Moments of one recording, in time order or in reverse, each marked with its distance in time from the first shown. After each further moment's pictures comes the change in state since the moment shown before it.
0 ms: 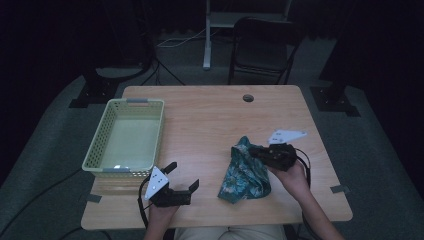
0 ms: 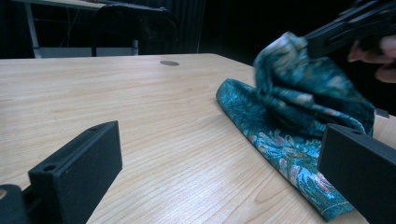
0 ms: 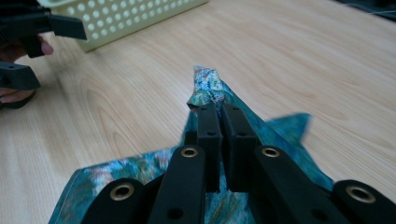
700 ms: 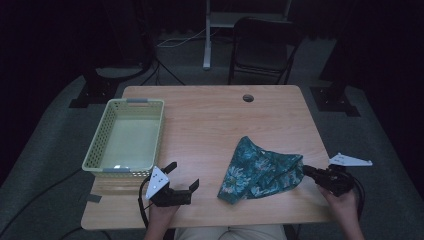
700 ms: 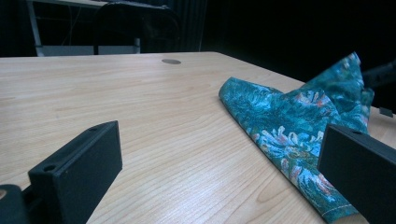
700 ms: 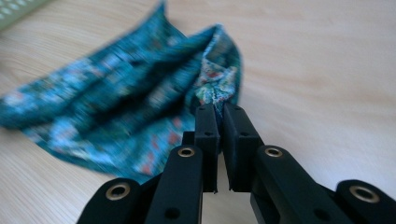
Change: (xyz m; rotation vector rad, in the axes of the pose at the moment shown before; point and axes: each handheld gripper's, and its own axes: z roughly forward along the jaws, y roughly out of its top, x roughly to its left) left arm -0.001 0.000 0.001 0.009 0.013 -0.001; right arm -0.052 -0.125 -0.095 0.008 -0.220 0.325
